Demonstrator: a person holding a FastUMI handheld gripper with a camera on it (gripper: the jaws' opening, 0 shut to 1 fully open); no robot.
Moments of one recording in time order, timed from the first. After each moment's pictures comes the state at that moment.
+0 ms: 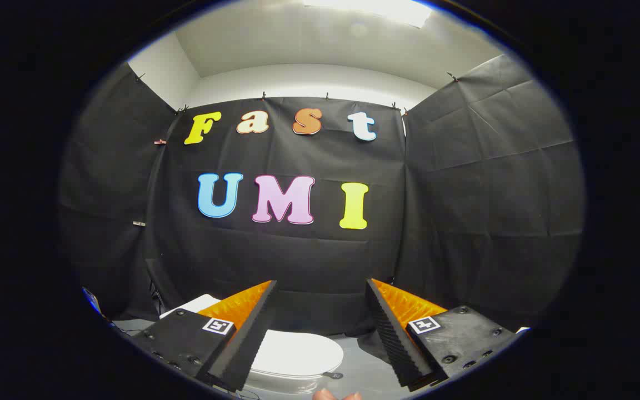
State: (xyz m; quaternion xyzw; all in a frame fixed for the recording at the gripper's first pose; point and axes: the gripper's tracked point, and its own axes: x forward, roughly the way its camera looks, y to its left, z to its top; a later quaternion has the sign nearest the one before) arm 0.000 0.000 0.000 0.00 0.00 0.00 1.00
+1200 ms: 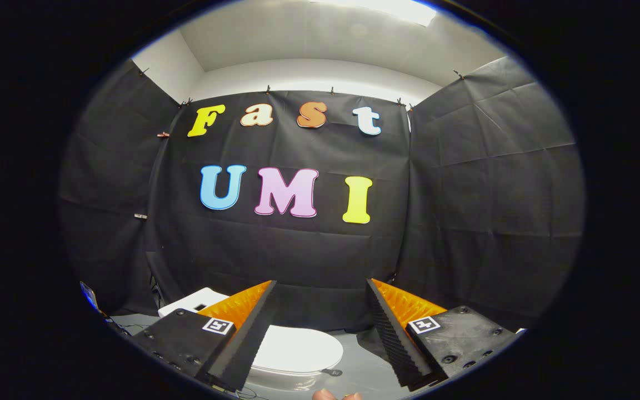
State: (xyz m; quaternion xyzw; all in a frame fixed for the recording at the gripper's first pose) arm 0.005 0.008 -0.015 -0.01 0.02 0.01 1.00
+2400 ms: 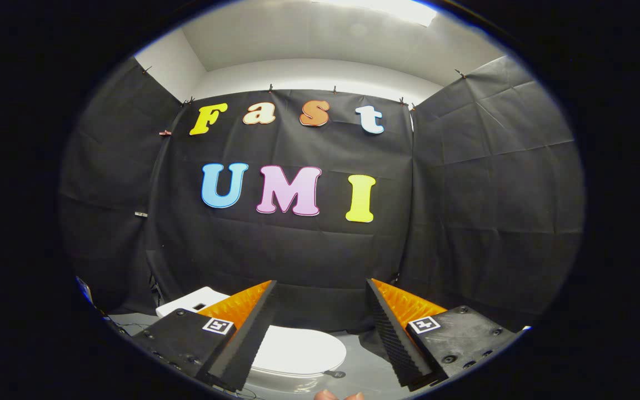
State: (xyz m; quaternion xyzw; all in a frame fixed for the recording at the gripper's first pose) arm 0.023 0.014 -0.039 -0.01 0.01 0.01 1.00
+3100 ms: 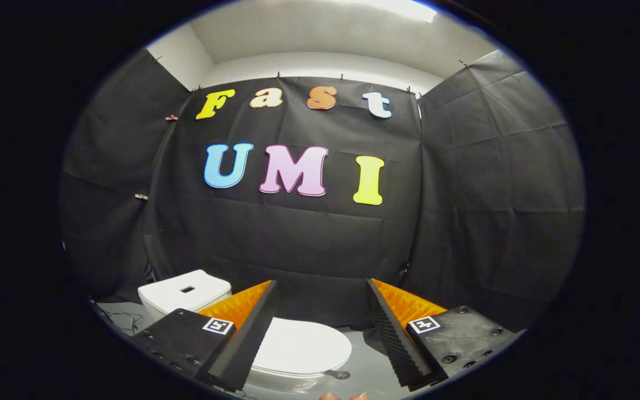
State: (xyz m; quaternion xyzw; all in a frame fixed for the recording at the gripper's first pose) arm 0.065 0.014 -0.156 -0.03 0.02 0.03 1.00
